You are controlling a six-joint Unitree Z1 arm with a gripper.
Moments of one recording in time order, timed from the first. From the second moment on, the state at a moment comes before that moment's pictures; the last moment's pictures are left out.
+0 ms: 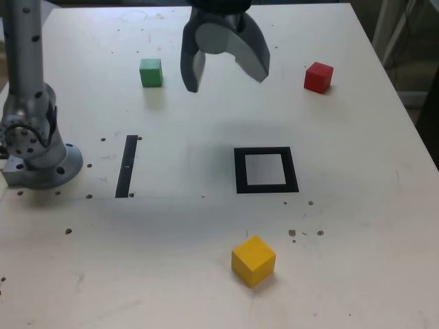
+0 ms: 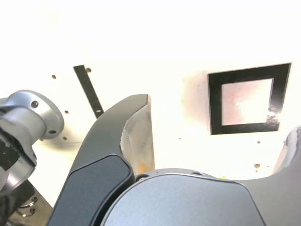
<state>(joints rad) 0.15 1.84 -1.58 1.43 0.05 0.28</state>
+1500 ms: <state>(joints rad) 0.35 2.48 -2.45 1.57 0.19 0.92</state>
